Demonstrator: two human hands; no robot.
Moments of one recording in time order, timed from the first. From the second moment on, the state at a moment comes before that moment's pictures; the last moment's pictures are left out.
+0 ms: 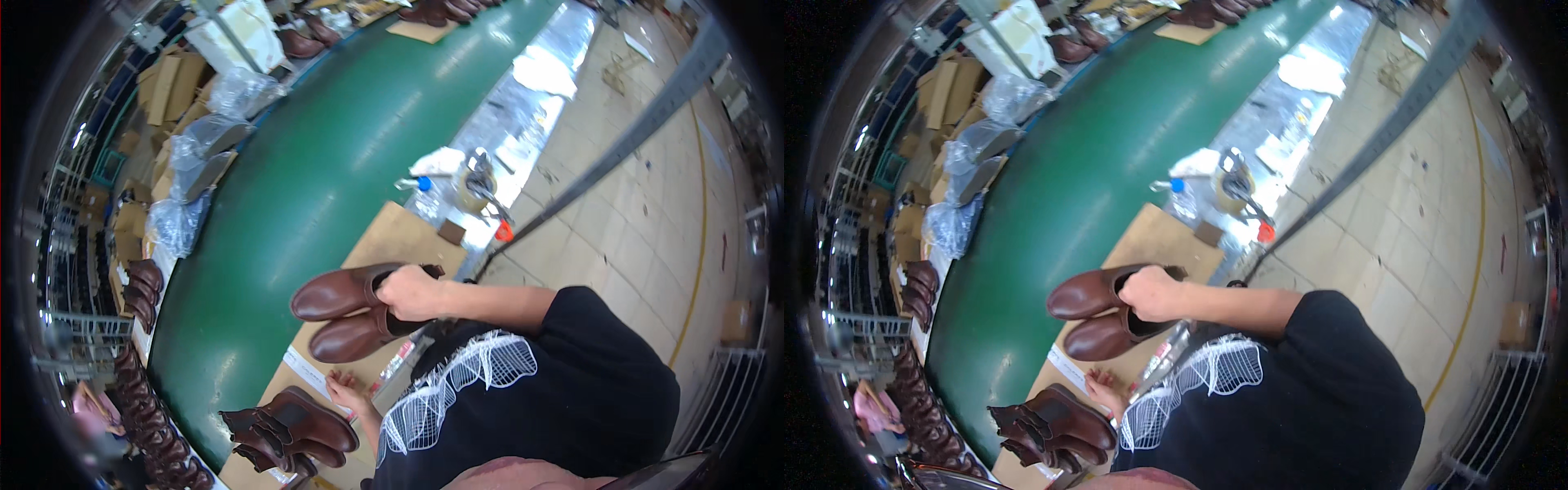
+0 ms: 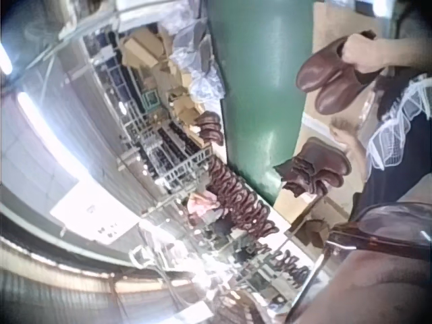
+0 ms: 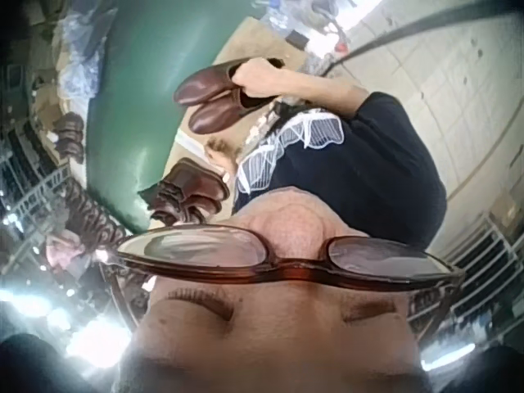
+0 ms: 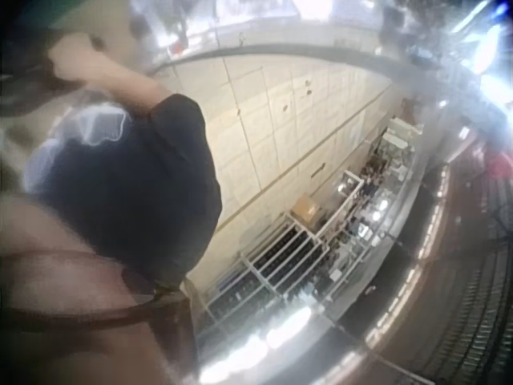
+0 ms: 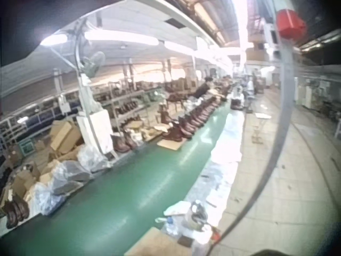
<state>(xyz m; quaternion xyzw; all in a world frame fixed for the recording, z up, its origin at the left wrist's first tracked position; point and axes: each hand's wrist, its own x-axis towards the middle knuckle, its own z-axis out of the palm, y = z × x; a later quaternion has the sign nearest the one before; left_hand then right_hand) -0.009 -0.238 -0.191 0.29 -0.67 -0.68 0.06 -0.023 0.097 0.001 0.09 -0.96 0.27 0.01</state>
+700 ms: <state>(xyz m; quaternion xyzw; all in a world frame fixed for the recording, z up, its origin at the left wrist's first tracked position) 0.205 0.057 -0.174 -0.05 -0.74 -0.56 -0.36 0.423 0.325 -0.006 -0.13 -0.96 0.24 0.11</state>
